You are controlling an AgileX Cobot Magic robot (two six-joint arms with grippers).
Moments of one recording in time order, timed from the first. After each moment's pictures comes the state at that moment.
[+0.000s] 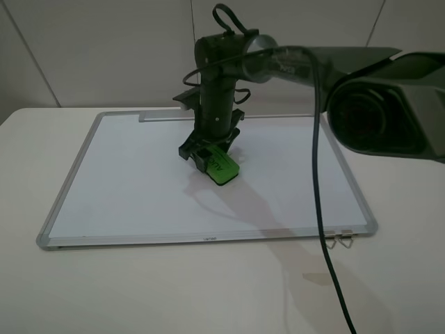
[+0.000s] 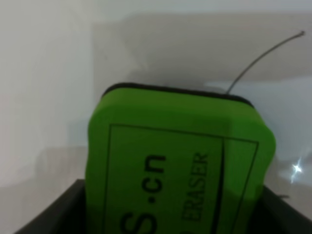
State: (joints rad) left arm -0.13 -0.01 -0.50 0.00 1.06 -0.06; right arm 0.61 2.54 -2.18 0.00 1.22 -0.19
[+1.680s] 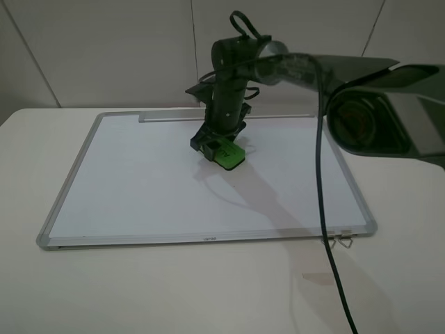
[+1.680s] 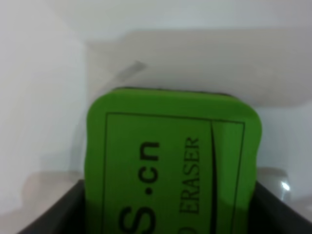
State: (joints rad) left arm -0.13 -0.01 -0.50 0.00 1.06 -0.06; right arm 0.55 2.64 -2.25 0.00 1.15 -0.26
